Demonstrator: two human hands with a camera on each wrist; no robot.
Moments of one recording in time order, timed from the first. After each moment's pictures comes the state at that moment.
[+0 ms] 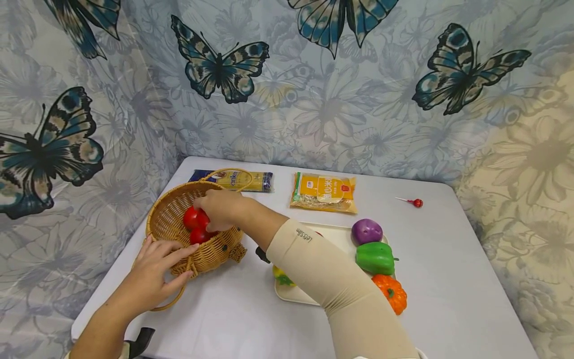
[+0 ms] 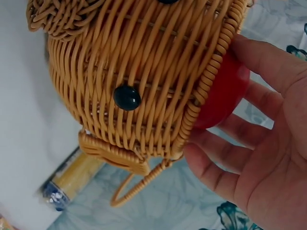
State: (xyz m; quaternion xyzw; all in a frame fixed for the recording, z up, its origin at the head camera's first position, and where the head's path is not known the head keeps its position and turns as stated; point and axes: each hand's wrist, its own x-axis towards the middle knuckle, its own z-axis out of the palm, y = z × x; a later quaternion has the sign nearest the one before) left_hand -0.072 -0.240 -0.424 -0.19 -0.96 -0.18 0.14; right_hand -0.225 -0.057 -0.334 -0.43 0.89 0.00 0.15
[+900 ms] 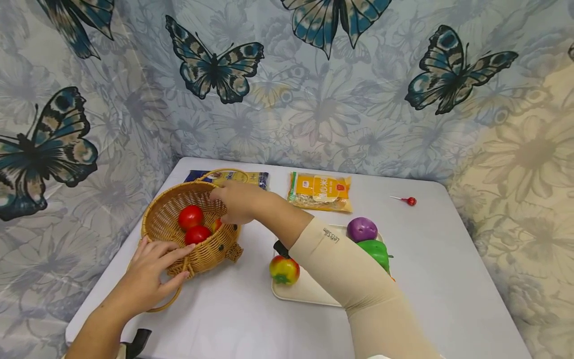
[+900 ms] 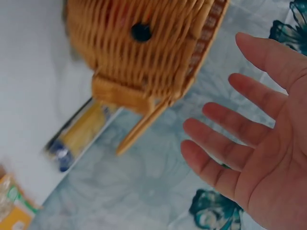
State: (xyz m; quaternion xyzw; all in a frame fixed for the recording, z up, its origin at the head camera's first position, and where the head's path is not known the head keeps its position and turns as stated) left_hand -0.072 -0.240 -0.425 -0.19 -0.95 -0.19 0.14; right_hand -0.231 -0.009 -0.319 -0.40 0.90 -0.04 0.16
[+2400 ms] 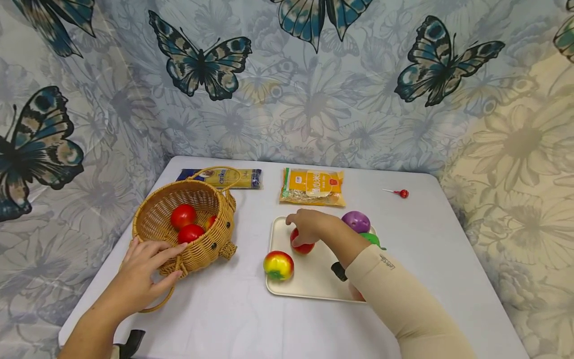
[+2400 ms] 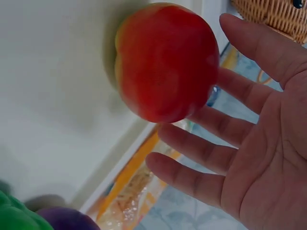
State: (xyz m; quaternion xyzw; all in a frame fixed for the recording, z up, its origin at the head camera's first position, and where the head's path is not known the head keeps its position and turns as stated) left_hand -0.071 -0.237 -0.426 -0.18 -0.95 -0.19 0.14; right_hand -0.229 0.147 -0.401 -0.23 0.92 -0.05 0.30
